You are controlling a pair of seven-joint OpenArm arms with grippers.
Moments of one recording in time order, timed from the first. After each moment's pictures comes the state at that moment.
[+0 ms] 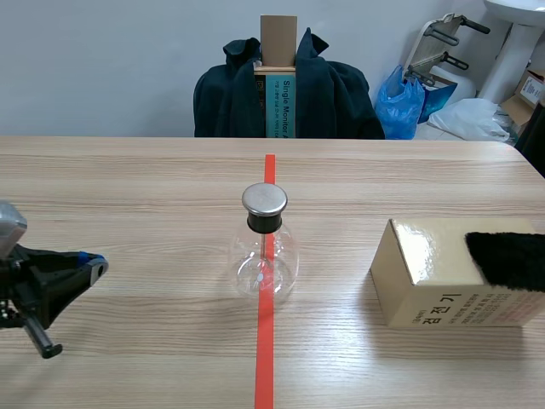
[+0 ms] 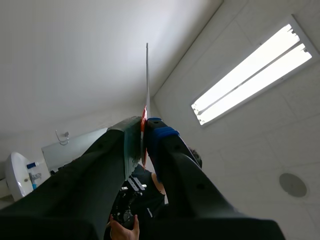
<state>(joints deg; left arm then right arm) 10.0 -41.5 17.9 69.5 -14.8 -31.6 -27.5 -32.5 27.1 12.3 118.5 -59.4 -37.7 13.2</state>
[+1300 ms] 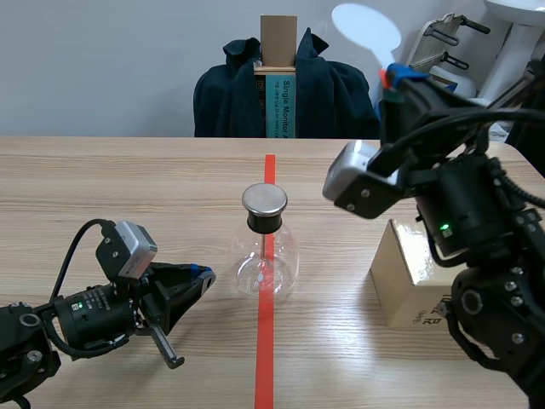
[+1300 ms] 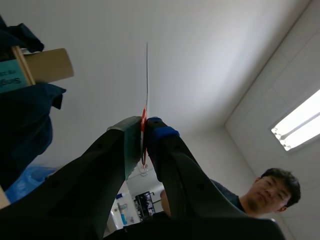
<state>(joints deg) -3.6 -25.5 32.2 54.2 -3.2 -28.9 -37.6 -10.5 16.5 -13.4 88.7 -64.1 -37.7 19.7</state>
